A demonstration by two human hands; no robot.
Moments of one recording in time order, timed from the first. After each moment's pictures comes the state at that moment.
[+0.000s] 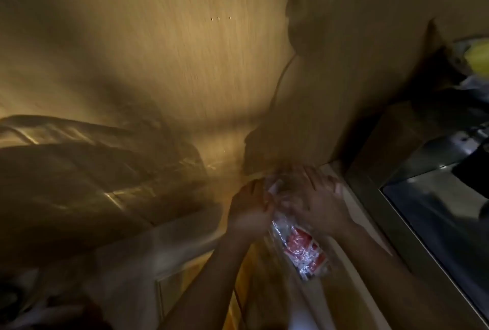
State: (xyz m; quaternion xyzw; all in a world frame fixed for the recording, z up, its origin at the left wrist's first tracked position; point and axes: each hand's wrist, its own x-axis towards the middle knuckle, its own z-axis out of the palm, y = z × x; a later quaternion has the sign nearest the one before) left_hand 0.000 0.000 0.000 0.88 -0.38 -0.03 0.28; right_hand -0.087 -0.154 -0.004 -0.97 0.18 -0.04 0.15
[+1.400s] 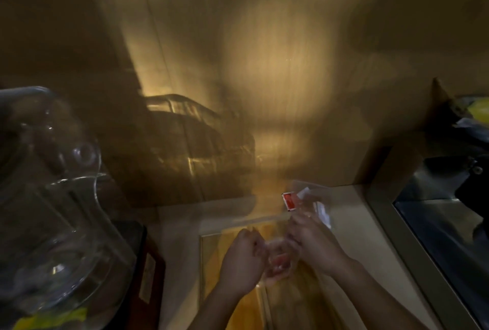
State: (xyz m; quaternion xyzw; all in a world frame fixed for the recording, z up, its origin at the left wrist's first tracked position) left_hand -0.143 0.135 0.054 0.89 -0.18 -0.12 0.41; right_hand -0.169 -0.035 0.057 -0.98 -0.07 -0.07 0.14
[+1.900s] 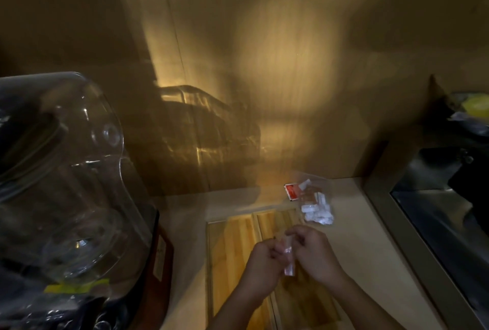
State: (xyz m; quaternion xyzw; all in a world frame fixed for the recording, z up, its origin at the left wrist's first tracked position) left_hand -0.187 0.130 0.047 0.73 -0.06 -0.29 0.61; right_hand -0.205 0.004 0.038 -0.89 0.16 -0.03 0.43
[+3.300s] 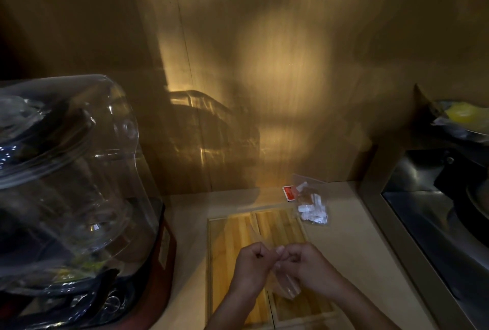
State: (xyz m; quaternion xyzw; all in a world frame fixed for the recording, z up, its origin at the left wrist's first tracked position) left_hand -0.219 0.147 0.054 0.72 0.00 -0.22 0.66; right_hand -0.248 0.015 0.047 -0.80 0.09 0.10 0.59
